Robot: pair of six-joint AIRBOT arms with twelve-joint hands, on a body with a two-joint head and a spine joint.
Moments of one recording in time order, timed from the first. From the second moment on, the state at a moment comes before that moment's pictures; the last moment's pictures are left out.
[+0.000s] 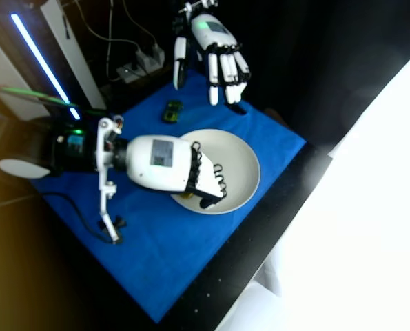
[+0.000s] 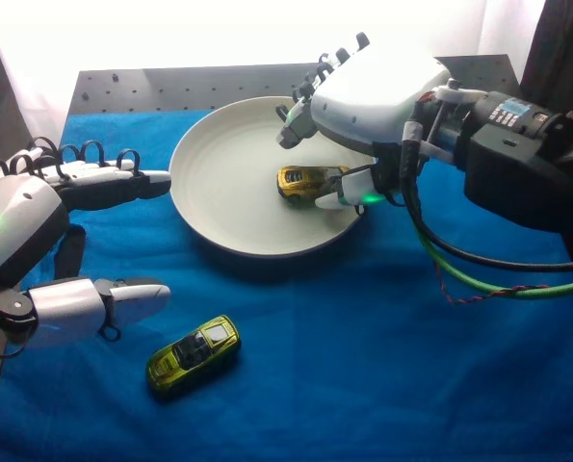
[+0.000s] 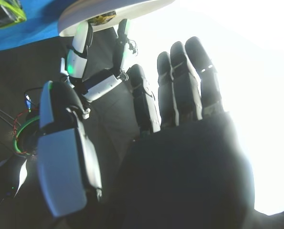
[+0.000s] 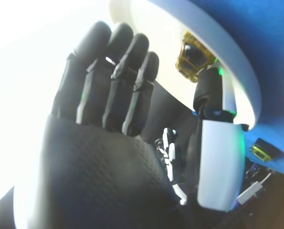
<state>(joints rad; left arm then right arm) 1.11 -0.85 0.80 -0.46 -1.13 1.21 -0.54 -1.40 1.42 0.08 0.38 -1.23</state>
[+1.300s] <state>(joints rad) 1.11 -0.85 0.80 -0.46 -1.13 1.21 -0.53 -1.44 1.46 0.08 0.35 -1.23</state>
